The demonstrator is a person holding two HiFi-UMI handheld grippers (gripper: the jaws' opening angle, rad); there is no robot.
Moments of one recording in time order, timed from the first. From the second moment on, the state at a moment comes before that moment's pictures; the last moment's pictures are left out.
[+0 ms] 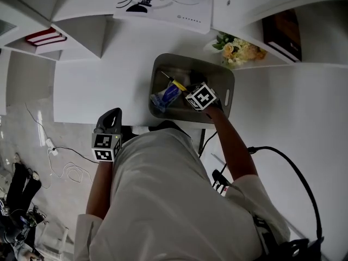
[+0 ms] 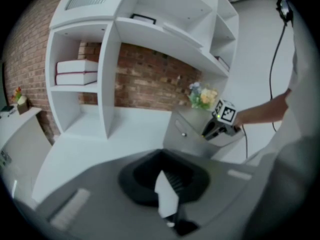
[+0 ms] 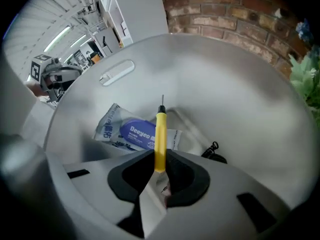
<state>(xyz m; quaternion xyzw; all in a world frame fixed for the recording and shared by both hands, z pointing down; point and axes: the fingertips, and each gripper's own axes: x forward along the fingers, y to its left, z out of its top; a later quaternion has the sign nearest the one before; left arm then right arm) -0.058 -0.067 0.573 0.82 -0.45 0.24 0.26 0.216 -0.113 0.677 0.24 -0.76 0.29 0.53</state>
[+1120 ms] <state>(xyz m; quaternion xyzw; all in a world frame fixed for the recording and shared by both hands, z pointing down) -0.036 -0.045 0.585 0.80 -0.48 0.24 0.28 0.244 -0.140 0.710 0.29 -0.75 0.29 0.52</state>
